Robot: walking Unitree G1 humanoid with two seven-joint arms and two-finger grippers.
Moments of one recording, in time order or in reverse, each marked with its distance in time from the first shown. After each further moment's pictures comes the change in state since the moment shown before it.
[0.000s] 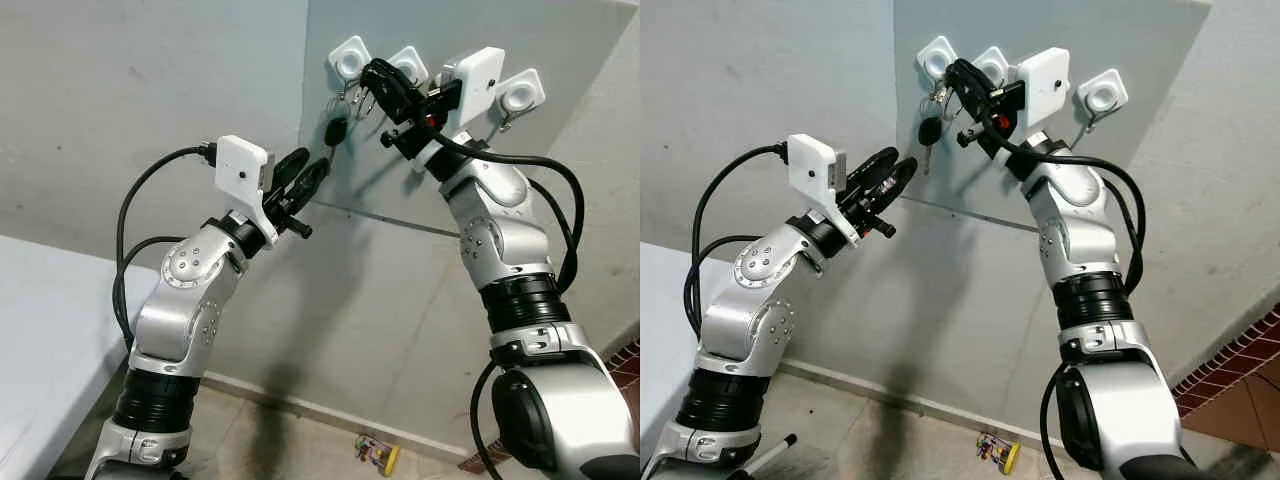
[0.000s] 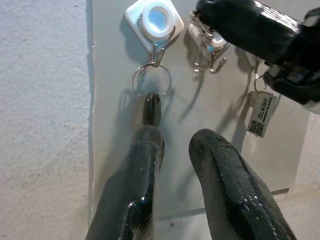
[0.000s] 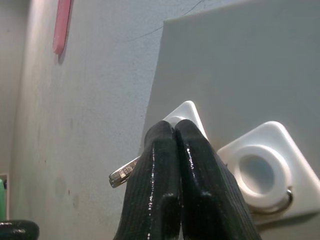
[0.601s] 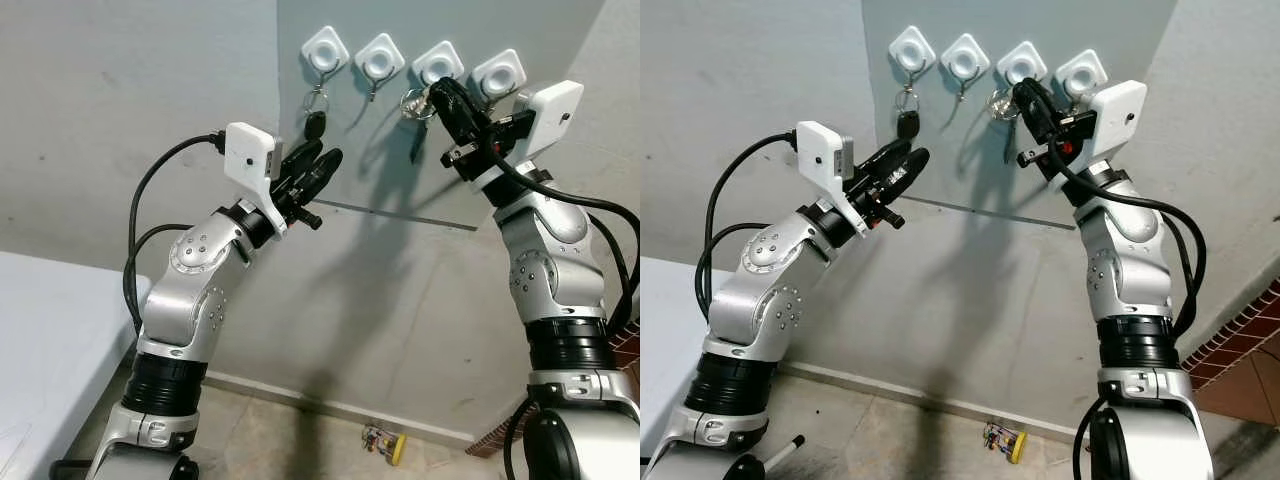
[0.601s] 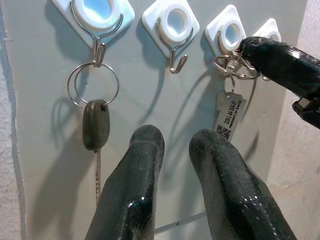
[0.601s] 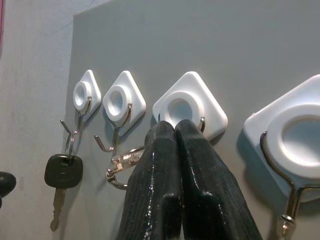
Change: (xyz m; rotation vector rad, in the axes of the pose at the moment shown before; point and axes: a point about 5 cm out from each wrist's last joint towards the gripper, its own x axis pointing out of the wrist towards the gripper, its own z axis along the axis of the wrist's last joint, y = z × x) left arm 0.012 -0.003 0.005 -0.036 -0.015 -0.057; right arm -0.050 -0.023 0.005 -0.035 -0.001 -0.130
